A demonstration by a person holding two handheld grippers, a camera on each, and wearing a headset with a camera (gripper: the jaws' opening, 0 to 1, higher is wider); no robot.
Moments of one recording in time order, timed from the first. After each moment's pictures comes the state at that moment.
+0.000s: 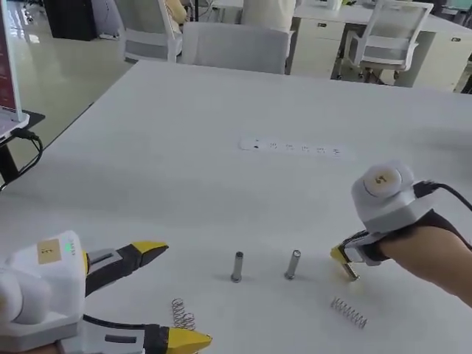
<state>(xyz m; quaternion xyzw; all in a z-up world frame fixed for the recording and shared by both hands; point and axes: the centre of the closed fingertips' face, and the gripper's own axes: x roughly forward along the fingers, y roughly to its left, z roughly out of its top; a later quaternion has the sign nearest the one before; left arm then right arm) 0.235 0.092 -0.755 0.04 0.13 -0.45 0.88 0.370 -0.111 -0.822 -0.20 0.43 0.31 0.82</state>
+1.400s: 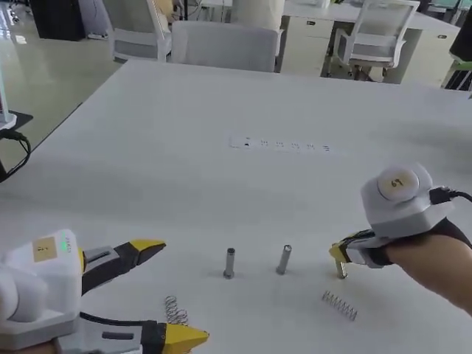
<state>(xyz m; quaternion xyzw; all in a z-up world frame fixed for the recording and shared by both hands) 0.232 0.081 -0.751 0.04 0.13 -0.46 0.88 0.353 -0.117 -0.808 -0.17 0.40 0.30 0.85</state>
